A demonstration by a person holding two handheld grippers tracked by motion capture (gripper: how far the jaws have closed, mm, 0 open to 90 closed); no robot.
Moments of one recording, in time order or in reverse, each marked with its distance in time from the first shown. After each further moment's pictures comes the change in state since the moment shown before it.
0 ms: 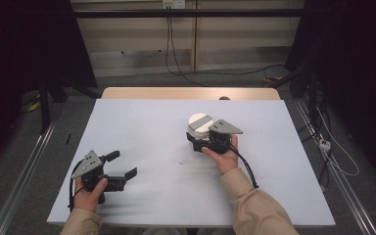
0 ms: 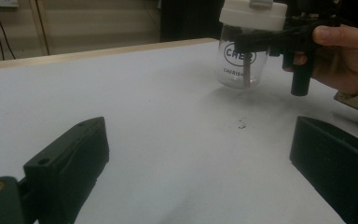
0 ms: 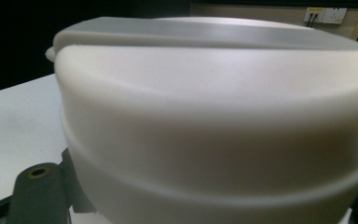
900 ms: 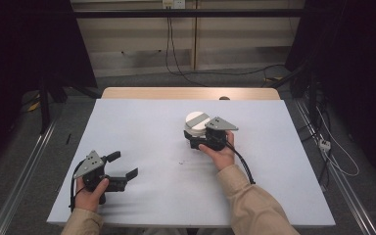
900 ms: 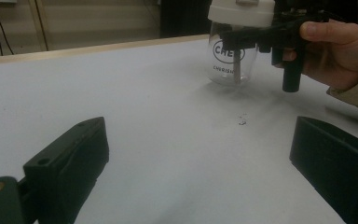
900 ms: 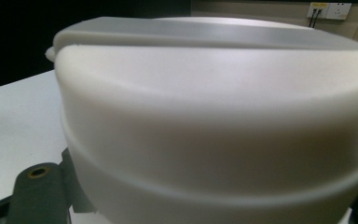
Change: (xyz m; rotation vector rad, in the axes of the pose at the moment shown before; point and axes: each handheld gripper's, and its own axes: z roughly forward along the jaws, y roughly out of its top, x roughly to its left) left arm -0.001 -0.002 0.003 0.011 0.000 -0.006; right arm -0.002 0.001 0.015 0.019 0.004 -0.001
